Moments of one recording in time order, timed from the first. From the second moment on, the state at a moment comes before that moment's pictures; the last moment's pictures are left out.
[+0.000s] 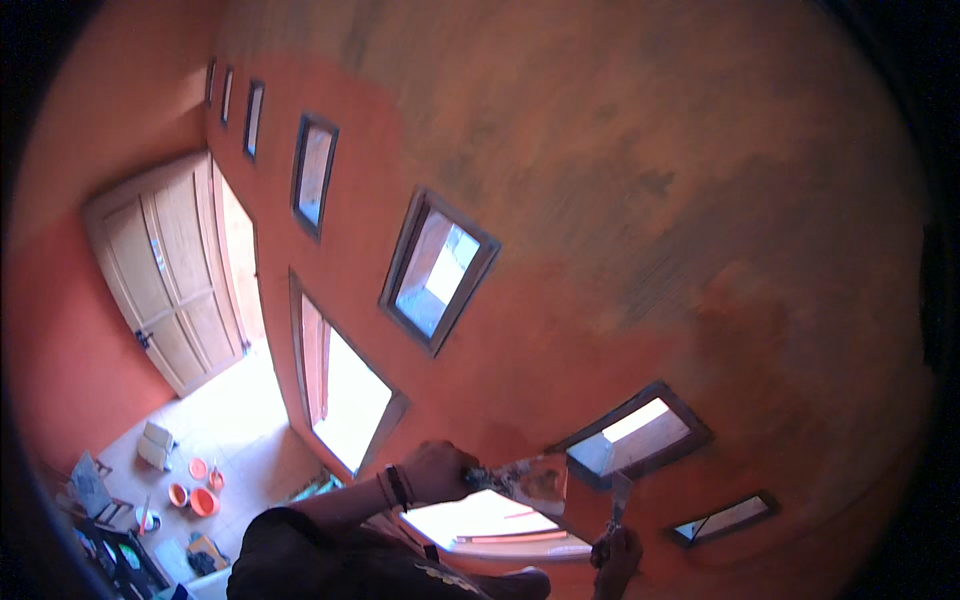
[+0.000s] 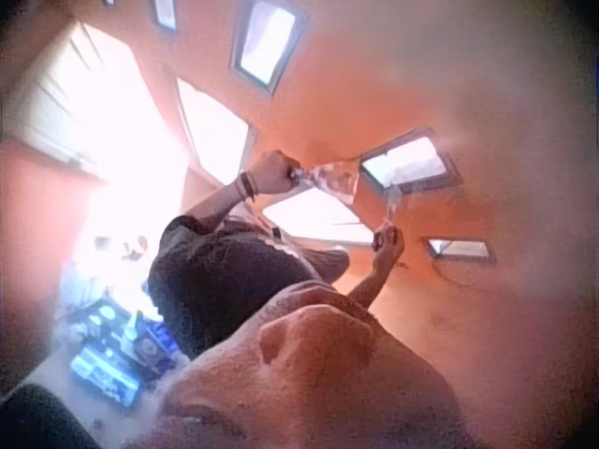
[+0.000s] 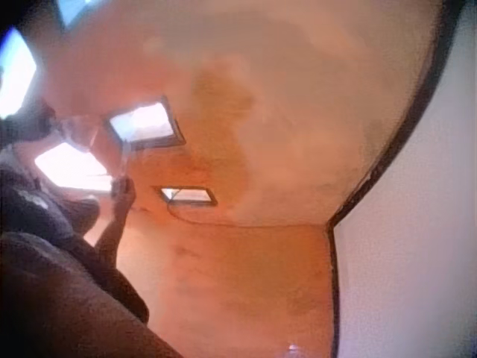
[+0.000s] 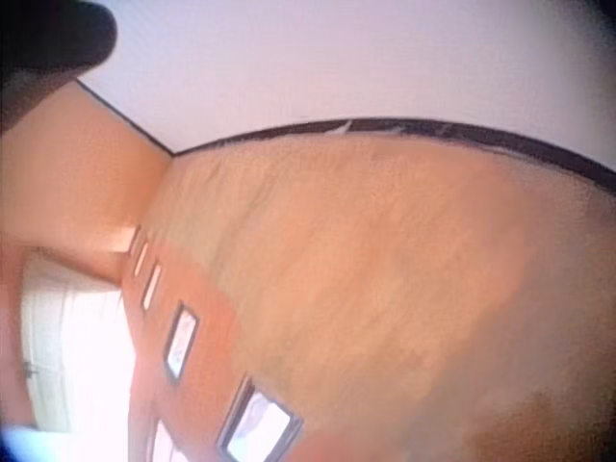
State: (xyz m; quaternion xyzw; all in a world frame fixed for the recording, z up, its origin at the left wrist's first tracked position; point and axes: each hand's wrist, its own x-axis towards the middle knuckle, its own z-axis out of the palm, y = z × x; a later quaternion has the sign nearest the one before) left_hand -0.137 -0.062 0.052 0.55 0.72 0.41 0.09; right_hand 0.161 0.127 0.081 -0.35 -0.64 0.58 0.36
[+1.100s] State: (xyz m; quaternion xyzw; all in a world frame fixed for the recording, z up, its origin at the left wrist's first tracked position) left_hand -0.105 -0.068 0.042 0.49 0.73 0.44 0.20; right_hand 0.162 0.120 0.019 -0.28 -0.52 0.78 0.21
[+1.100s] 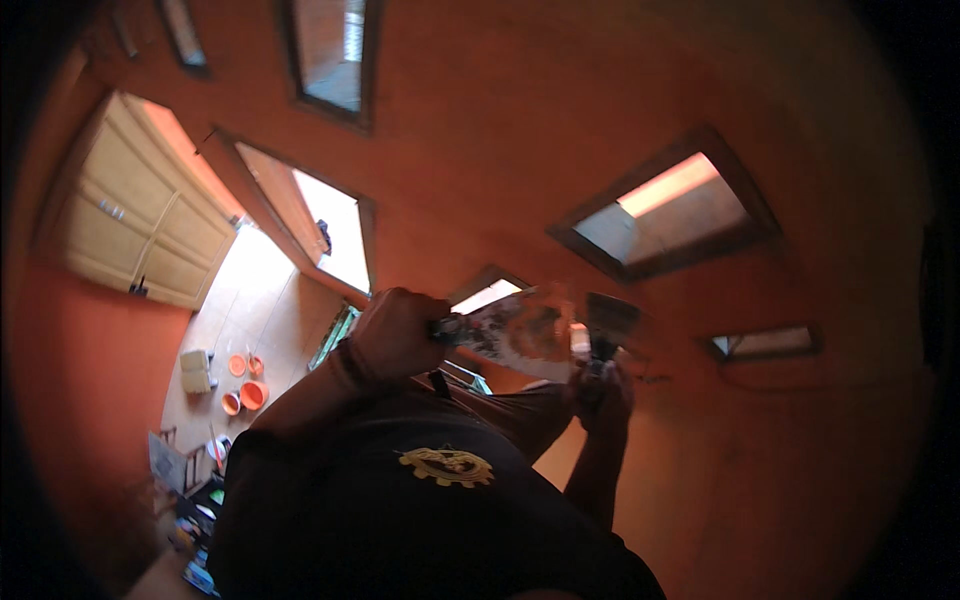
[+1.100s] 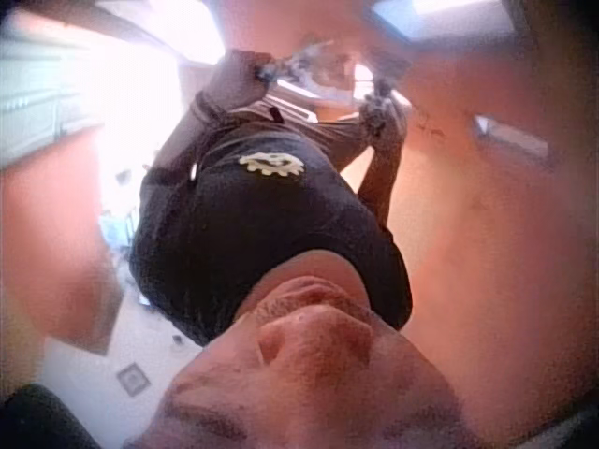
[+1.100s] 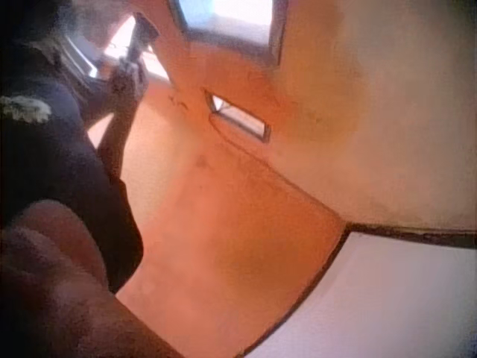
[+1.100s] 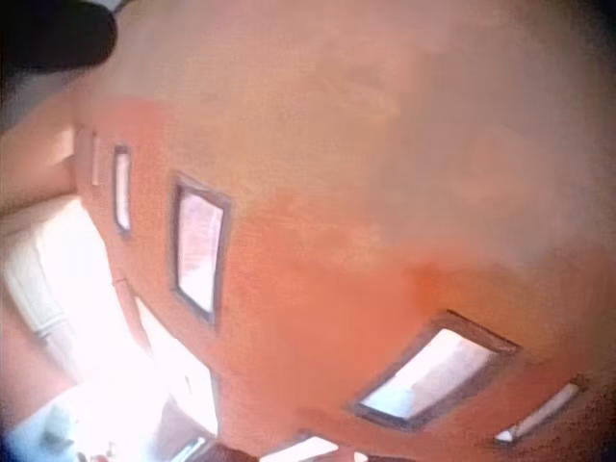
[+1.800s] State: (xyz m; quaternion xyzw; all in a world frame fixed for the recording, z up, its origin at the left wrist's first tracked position) left_hand -0.076 -0.058 0.028 0.56 0.72 0.37 0.16; right_hand 0.198 0.093 -0.023 -0.27 -0.44 0.84 0.20
